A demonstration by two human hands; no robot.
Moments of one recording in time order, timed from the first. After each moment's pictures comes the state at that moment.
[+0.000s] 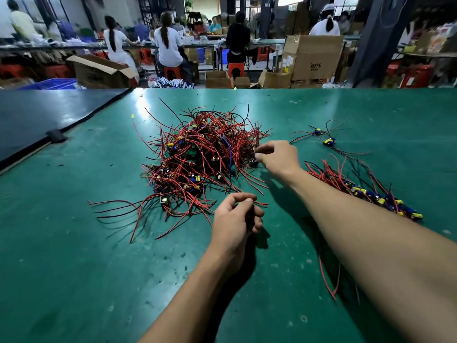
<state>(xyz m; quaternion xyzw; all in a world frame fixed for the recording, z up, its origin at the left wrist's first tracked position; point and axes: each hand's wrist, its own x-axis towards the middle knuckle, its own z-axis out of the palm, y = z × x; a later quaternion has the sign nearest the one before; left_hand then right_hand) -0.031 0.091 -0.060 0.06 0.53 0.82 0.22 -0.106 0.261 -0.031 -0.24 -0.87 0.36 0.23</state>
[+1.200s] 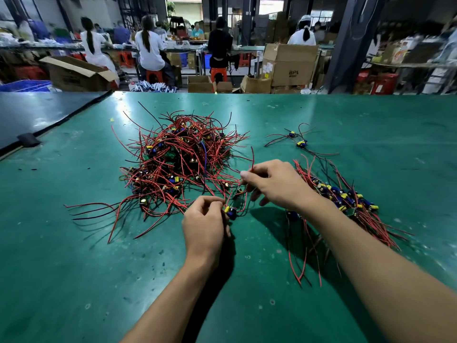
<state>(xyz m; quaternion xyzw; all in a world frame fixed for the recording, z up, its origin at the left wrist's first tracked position) -0.024 0.085 -0.069 0.04 0.65 0.76 0.05 0.003 0.242 -0.007 -0.11 -0.90 0.41 0.14</state>
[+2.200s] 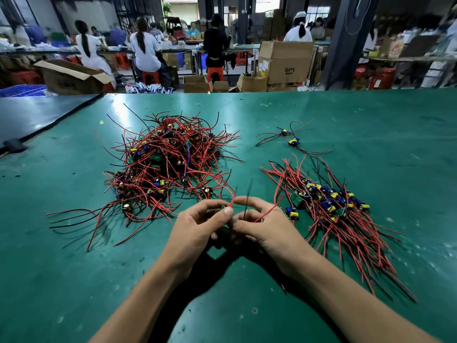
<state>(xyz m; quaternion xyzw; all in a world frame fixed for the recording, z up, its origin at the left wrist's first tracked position) -0.016 0.075 -0.059 0.20 0.60 0.74 0.23 0.062 0.208 -0.052 -0.12 -0.60 0.78 0.10</state>
